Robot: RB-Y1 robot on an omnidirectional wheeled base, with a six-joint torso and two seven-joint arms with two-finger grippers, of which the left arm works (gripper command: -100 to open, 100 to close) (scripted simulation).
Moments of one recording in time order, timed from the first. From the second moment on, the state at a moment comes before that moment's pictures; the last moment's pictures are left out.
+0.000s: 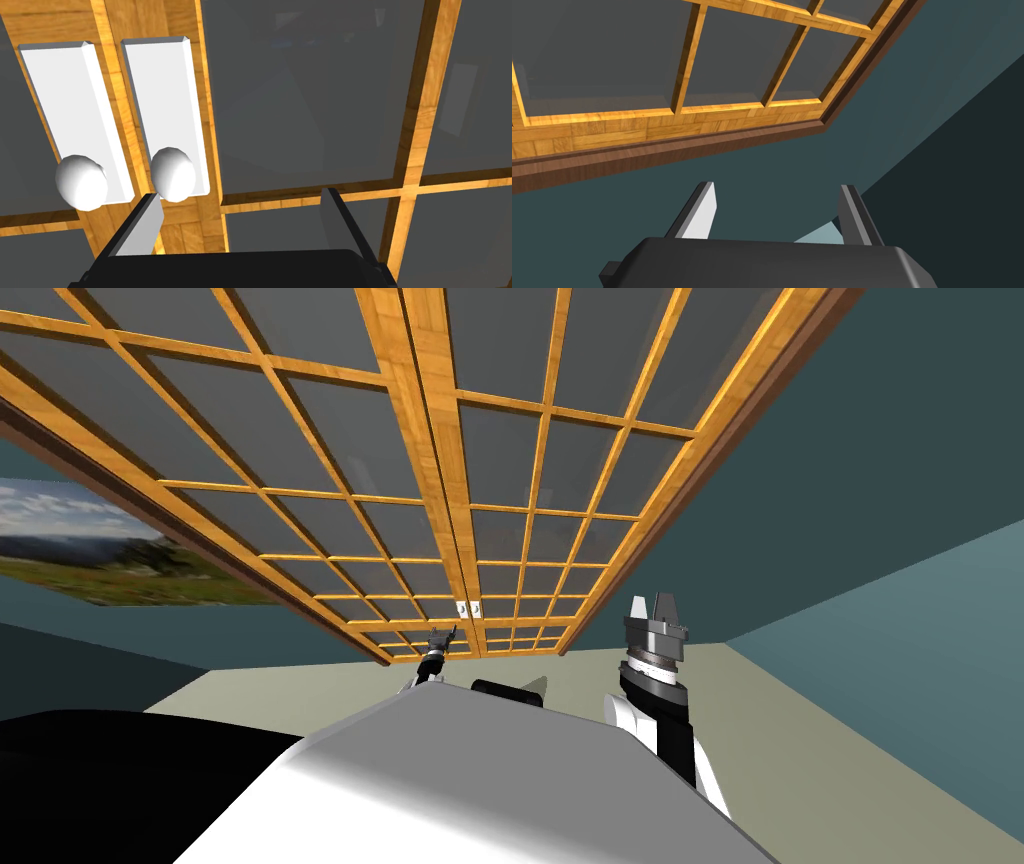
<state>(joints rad) 0.02 0.06 0.45 -0.70 -0.19 -0.80 -1.40</state>
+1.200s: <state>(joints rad) -0.03 0.06 0.44 -0.69 -0.19 -0.81 -1.38</state>
